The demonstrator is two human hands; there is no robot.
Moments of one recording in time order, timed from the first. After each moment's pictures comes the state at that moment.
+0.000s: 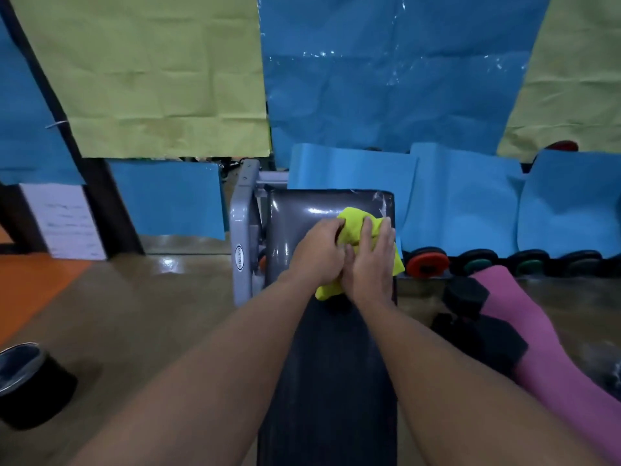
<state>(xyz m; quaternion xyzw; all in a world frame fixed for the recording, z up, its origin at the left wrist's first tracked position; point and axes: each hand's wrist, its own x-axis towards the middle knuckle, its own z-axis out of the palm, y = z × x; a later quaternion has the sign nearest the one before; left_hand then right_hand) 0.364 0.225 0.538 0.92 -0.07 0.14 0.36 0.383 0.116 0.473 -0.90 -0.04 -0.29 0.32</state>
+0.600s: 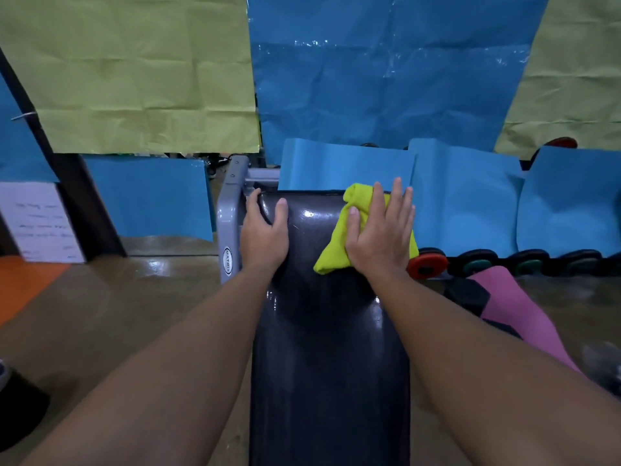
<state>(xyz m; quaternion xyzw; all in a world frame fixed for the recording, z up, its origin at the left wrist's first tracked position) 0.435 0.292 0.522 0.78 0.12 0.27 0.55 0.451 0.115 0.511 -0.89 -0.02 -0.38 0.25</state>
